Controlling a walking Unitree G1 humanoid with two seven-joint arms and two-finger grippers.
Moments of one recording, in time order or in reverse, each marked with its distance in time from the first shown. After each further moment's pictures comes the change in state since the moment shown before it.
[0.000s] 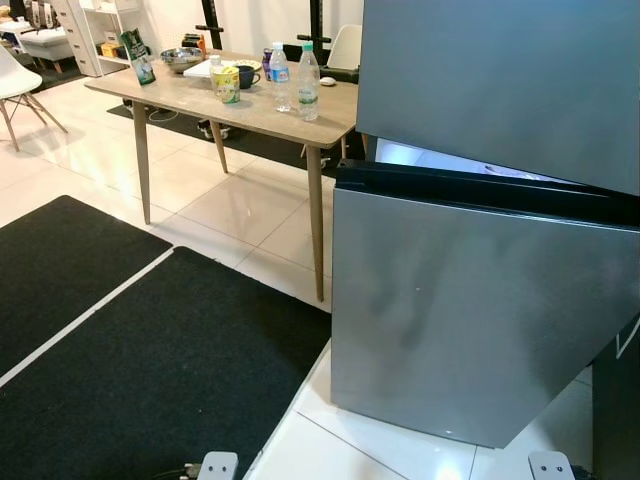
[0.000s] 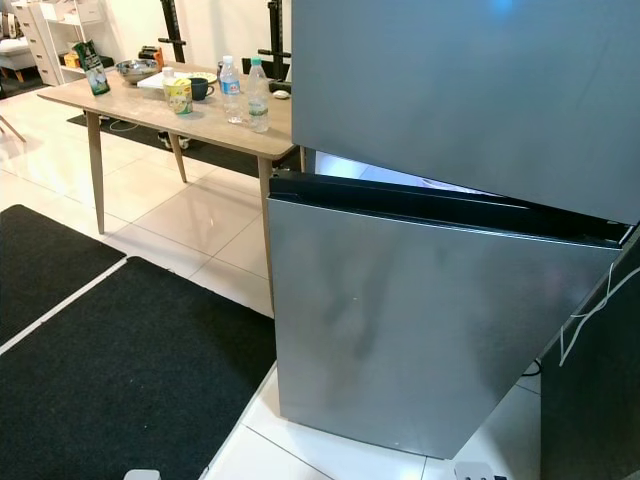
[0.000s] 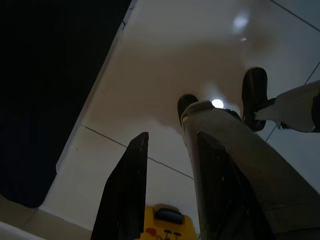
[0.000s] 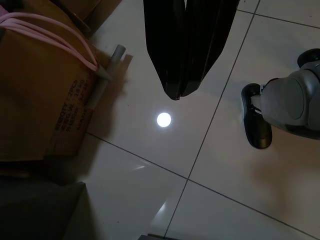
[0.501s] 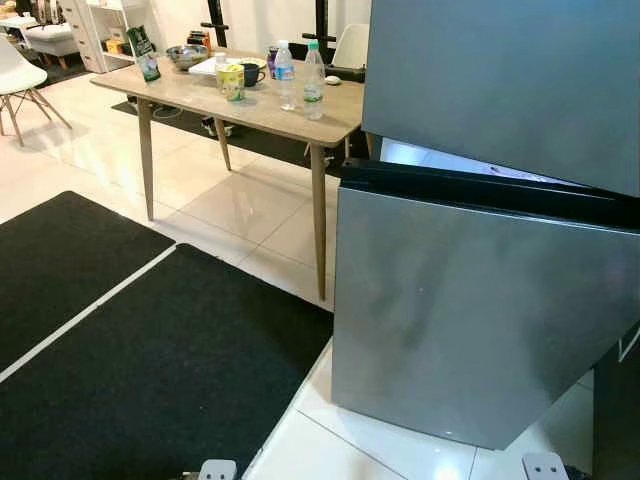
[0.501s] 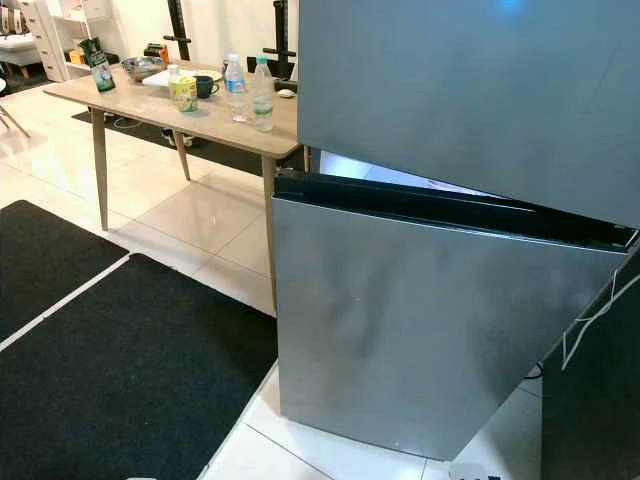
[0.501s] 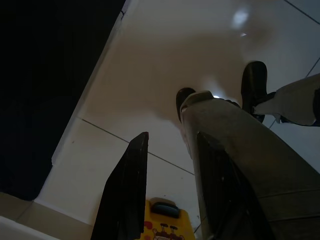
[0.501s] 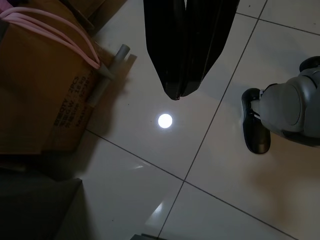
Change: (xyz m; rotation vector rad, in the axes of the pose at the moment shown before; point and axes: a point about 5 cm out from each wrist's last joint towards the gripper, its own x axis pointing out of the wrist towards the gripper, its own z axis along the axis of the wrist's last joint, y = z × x) left arm -0.001 -0.001 -0.006 -0.005 0.012 -0.001; right arm 0.000 0.004 -0.001 -0.026 0.004 0.021
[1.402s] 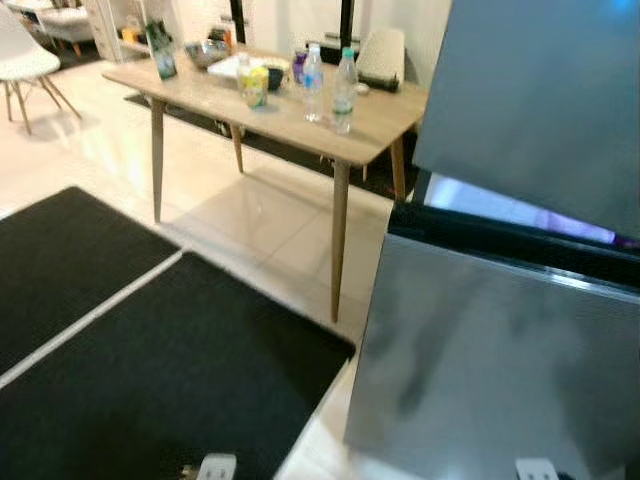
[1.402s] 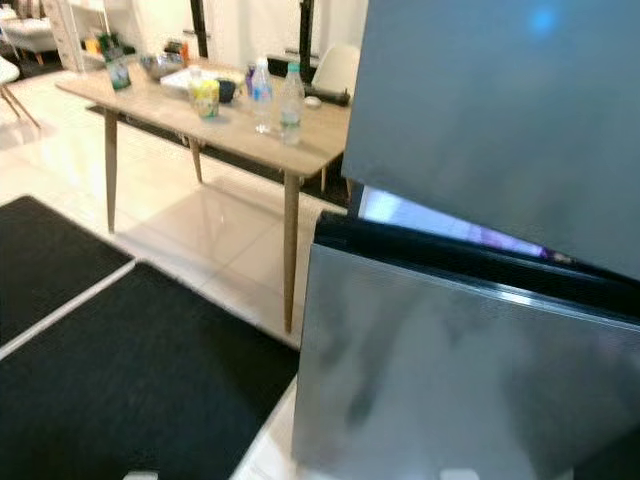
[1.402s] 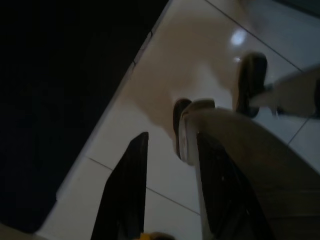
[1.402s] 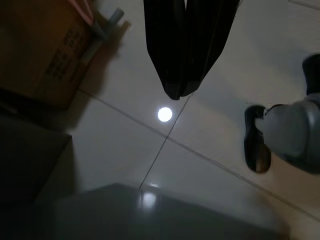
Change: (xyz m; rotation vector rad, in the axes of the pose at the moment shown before) left arm 0.002 -0.006 0.005 0.007 -0.019 -0.016; right arm -0.002 0.002 -0.011 -0.006 0.016 0.023
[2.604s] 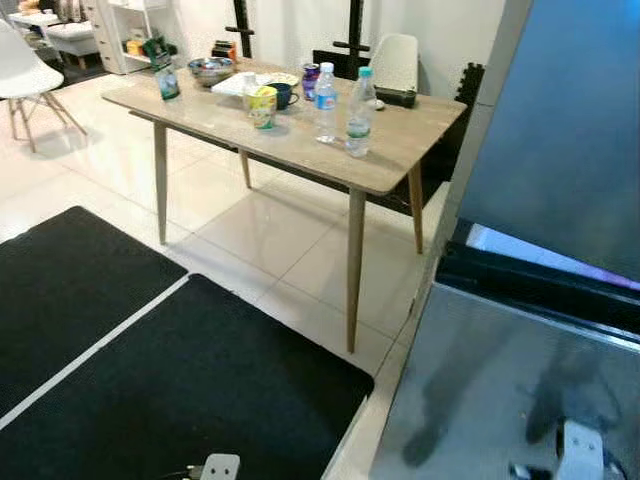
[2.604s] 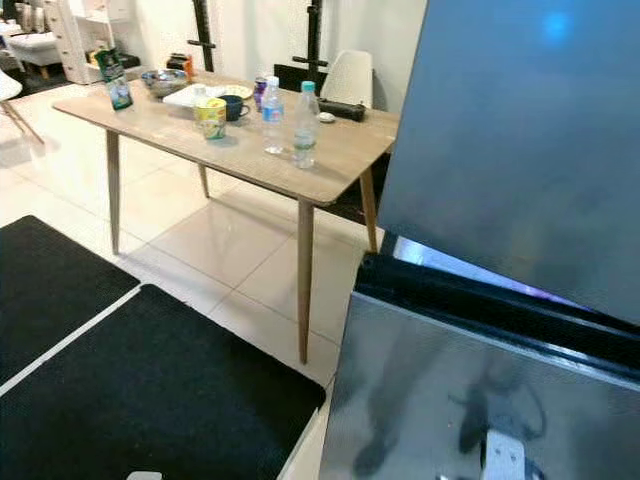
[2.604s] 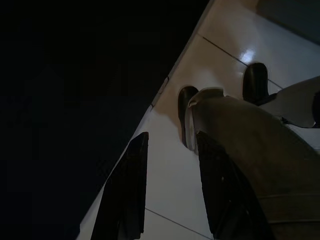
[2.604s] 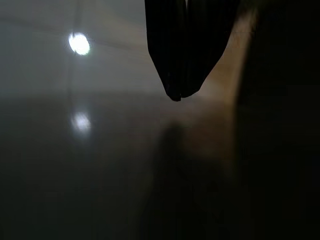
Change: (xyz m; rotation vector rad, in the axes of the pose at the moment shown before) left arm 0.000 0.002 0.001 0.005 -0.007 0.004; right arm -0.003 -0.010 0.079 0.432 -0.394 0.119
